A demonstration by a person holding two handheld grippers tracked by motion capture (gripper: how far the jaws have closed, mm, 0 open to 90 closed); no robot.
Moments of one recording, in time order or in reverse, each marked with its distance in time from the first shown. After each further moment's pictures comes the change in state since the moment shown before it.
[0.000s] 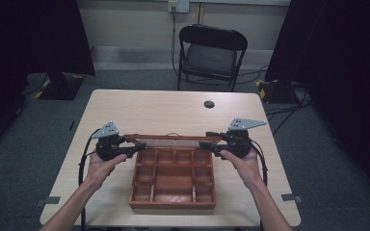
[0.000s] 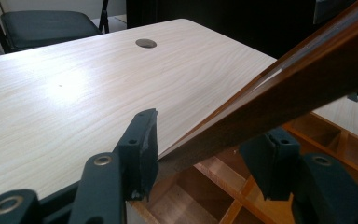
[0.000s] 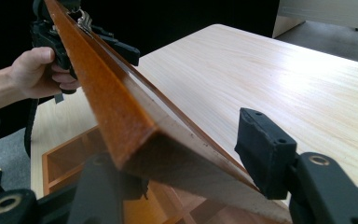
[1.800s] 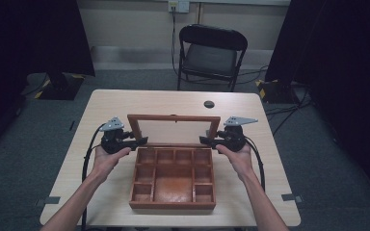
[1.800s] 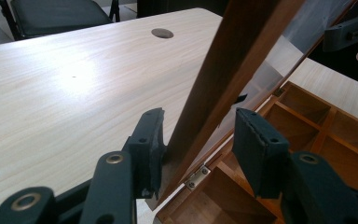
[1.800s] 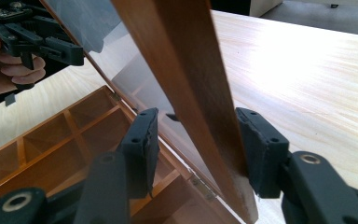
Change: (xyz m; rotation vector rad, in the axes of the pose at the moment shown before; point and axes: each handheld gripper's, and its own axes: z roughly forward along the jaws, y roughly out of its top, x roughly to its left) left arm 0.022 0.000 0.022 0.053 0.036 -0.022; right arm -0.045 -0.024 0.033 0.030 -0.077 0.068
